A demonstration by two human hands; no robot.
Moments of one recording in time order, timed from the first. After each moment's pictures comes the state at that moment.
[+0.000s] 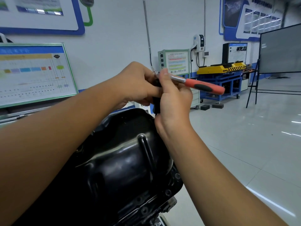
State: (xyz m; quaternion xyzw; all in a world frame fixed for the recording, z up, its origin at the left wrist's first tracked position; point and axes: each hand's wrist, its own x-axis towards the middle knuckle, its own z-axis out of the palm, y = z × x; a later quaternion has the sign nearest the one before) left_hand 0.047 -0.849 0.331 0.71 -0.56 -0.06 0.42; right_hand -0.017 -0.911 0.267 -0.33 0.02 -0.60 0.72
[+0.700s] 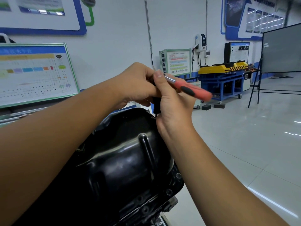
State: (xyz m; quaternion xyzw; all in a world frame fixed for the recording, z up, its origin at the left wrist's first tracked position) left_hand 0.049 -0.849 0.330 0.71 -0.58 -0.06 0.40; right_hand -0.017 -0.908 0.263 -0.32 0.01 -0.61 0.73
